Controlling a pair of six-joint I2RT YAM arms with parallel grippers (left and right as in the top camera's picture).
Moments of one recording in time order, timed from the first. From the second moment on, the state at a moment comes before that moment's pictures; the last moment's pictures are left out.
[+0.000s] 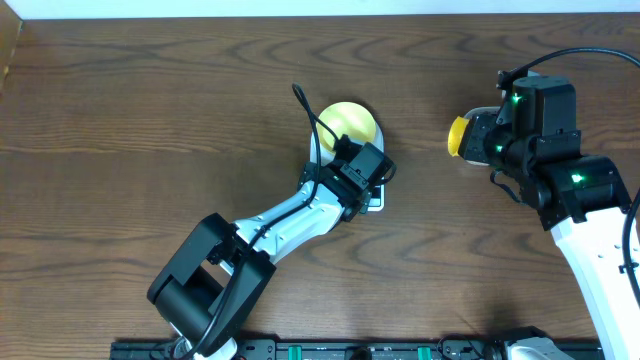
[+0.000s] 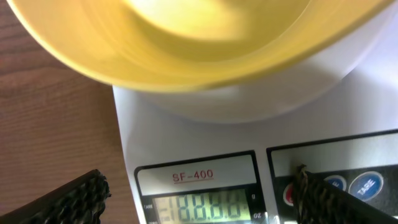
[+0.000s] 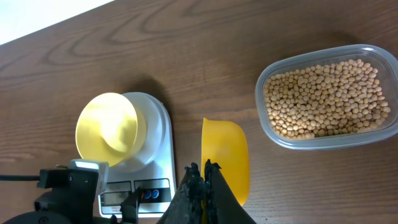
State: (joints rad) left arm -0.75 1.83 1.08 -0.48 -0.40 -0.40; right arm 0.20 1.26 1.24 -0.78 -0.03 0.41
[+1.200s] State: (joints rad) left arm -0.75 1.82 1.09 -0.55 -0.40 -0.40; right arm 0.20 1.26 1.24 -0.79 0.01 0.41
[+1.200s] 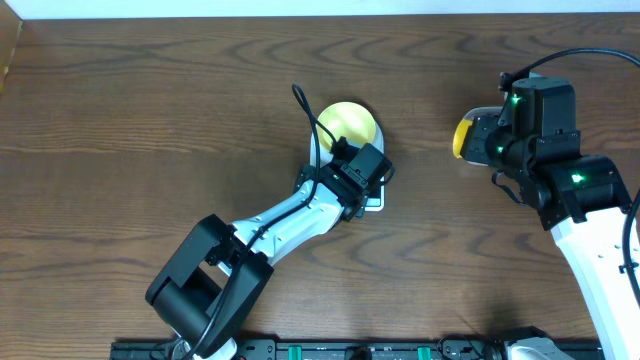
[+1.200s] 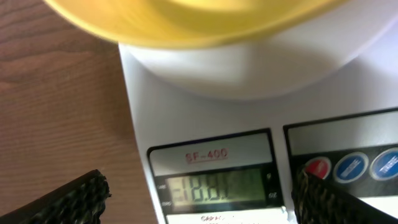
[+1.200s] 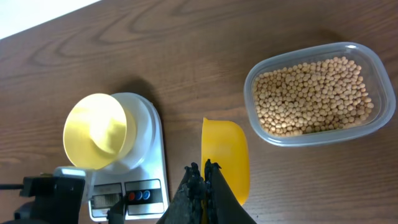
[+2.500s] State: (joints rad) left arm -0.70 1.57 1.09 -0.63 -0.26 -0.35; right arm 0.19 1.26 1.24 -0.79 0.06 0.41
